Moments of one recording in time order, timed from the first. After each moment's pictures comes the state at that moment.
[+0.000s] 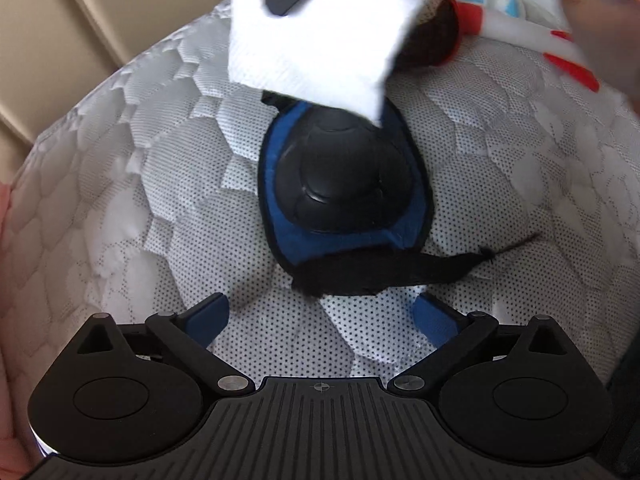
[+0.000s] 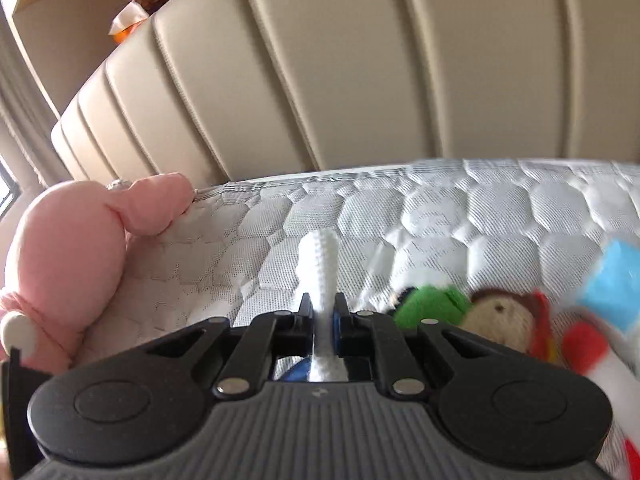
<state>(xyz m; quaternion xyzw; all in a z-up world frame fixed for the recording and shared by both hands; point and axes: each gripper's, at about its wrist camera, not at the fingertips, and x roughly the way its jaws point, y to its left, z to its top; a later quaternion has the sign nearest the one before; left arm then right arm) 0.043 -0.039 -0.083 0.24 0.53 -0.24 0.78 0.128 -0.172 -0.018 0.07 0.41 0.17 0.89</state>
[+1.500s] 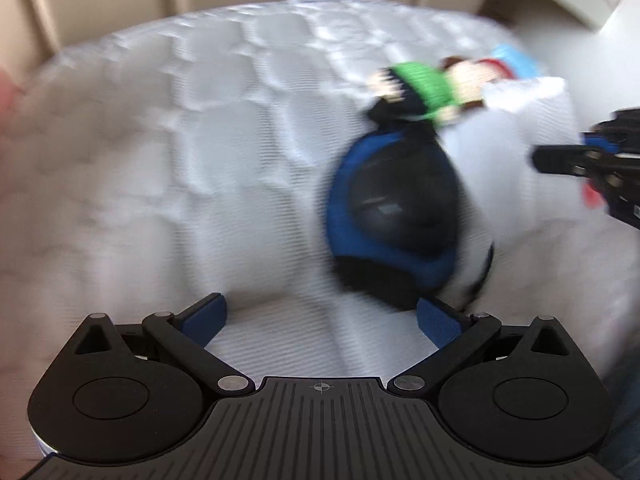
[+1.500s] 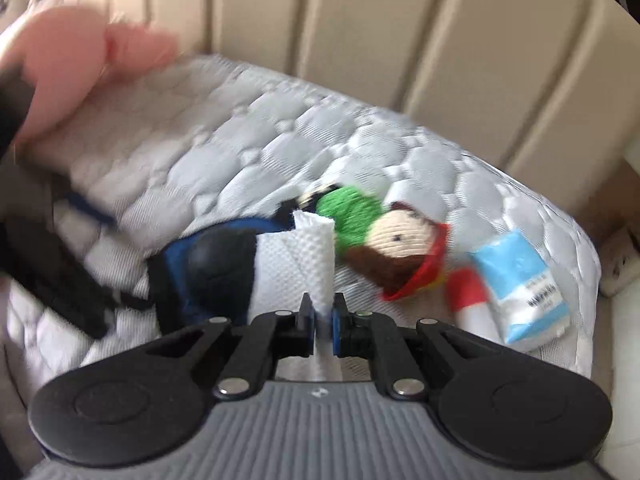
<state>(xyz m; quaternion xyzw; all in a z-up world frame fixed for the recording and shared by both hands) 0.072 0.006 -0.080 0.04 0.56 -0.23 0.79 0.055 -0.188 -0.010 -0.13 0.45 0.11 0.87</state>
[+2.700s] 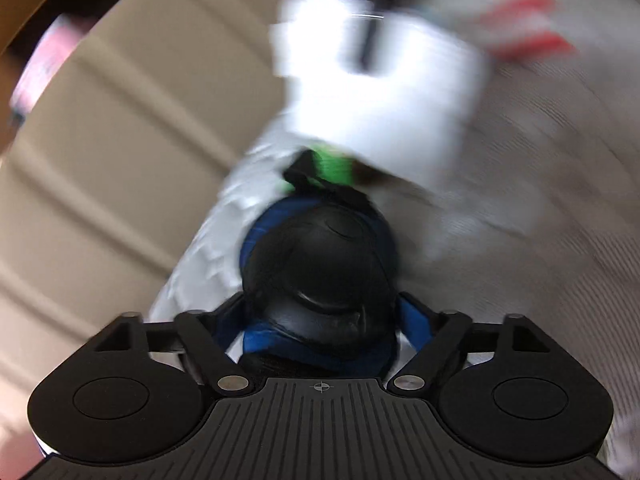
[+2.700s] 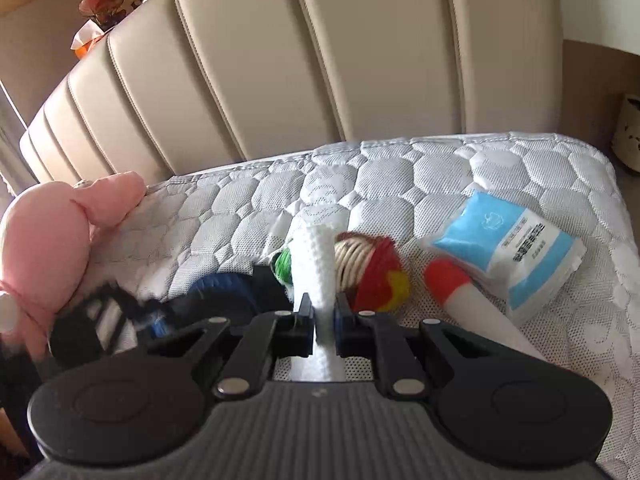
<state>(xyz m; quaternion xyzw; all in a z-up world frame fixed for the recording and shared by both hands) -0.013 -0.117 -0.100 0.48 0.25 -0.25 0.80 0.064 -0.258 -0.006 0.08 0.42 0.09 0.90</state>
